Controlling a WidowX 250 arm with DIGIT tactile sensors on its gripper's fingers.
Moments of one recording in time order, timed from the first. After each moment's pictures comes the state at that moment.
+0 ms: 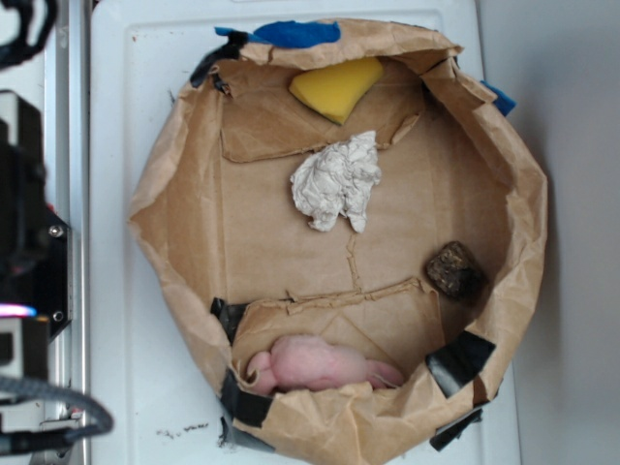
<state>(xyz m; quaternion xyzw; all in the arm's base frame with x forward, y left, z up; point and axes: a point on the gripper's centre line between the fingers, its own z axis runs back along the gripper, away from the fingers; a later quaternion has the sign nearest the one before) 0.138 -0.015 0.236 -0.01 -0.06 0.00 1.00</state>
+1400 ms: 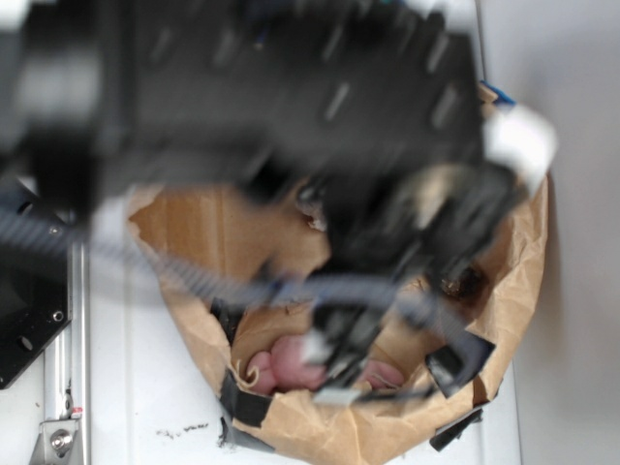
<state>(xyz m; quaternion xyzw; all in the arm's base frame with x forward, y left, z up) 0.256 -0.033 0.144 -0.05 -0.01 -0.09 0.99</state>
